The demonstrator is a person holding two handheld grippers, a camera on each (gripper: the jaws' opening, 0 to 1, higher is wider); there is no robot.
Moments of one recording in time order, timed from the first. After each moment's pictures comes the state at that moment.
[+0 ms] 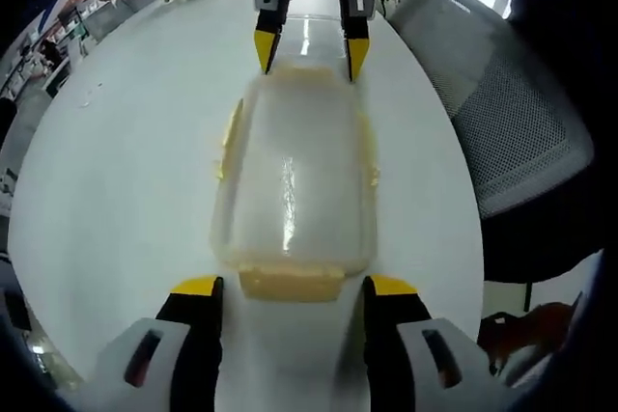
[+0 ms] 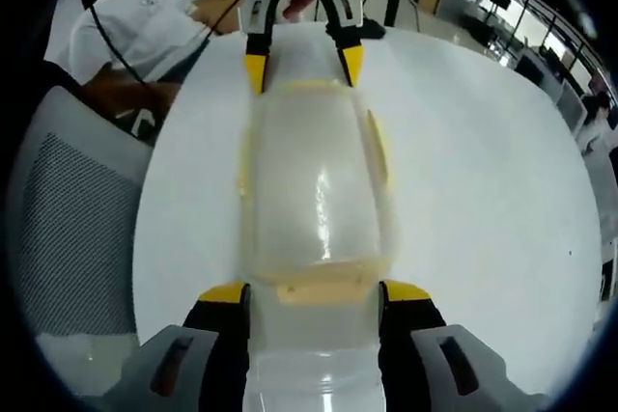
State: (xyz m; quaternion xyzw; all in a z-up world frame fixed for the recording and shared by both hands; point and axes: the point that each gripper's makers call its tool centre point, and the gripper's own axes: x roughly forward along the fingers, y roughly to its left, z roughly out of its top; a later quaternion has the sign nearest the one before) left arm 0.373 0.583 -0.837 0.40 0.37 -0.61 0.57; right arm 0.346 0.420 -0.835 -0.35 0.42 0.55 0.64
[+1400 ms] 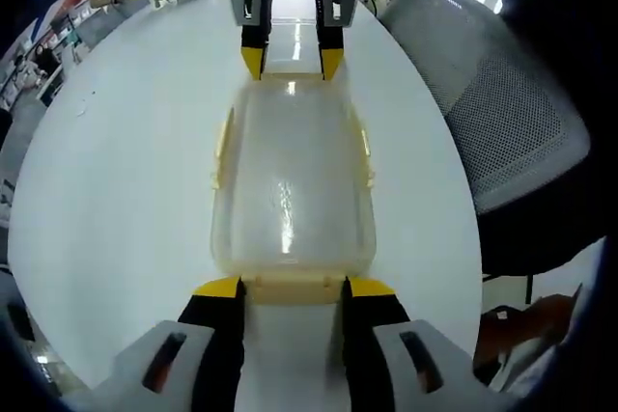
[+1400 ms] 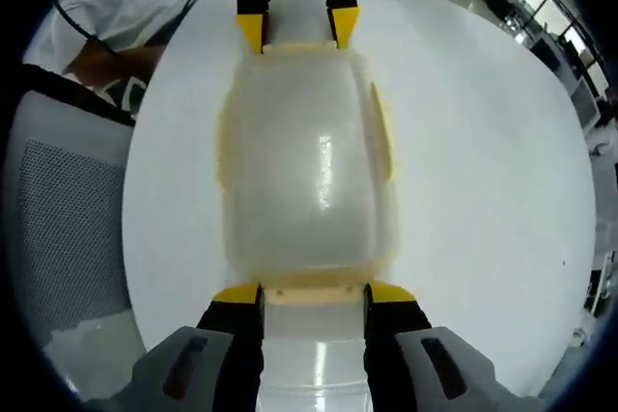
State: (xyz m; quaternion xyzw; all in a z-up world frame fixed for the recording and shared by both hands) left arm 0.370 0.581 -0.835 0.41 0.36 -0.62 0.56; right arm 0.355 0.419 -0.843 -0.42 0.48 0.50 0.58
